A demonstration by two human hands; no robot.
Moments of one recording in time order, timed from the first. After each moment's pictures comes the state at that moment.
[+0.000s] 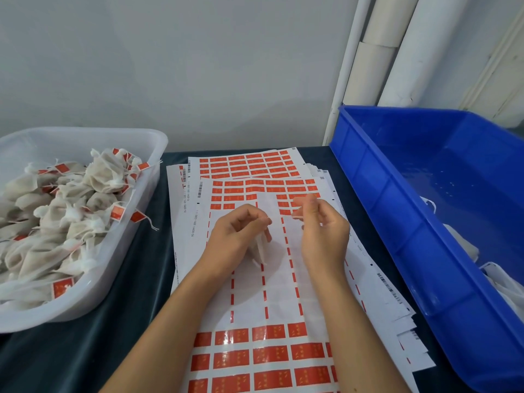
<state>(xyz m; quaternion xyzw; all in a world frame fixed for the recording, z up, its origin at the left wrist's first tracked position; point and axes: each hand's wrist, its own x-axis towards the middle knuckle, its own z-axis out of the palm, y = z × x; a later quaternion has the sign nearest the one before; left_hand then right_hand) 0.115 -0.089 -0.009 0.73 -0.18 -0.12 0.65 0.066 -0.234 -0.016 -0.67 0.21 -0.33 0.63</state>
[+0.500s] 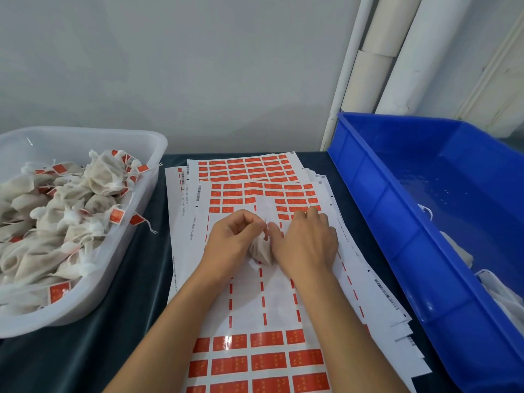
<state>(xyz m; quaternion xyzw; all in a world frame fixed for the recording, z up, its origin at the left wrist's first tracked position) 0.117 -0.090 -0.012 0.72 -0.15 -0.09 0.67 0.092 -0.230 -0.028 -0.94 0.28 -0.17 0.08</state>
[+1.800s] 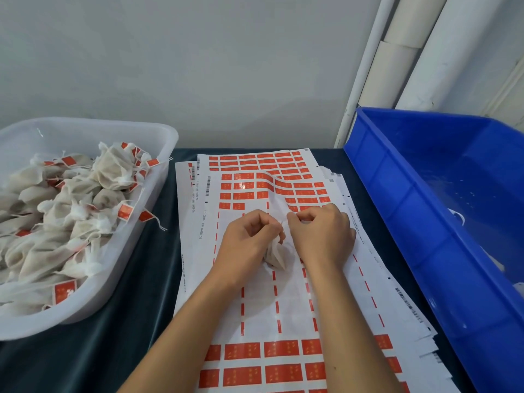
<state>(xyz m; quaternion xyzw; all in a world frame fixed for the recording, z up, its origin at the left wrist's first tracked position) 0.119 -0.095 -0.015 0.74 -0.16 -0.08 0.65 0.113 -0.239 -0.036 -0.88 0.33 -0.26 0.25</state>
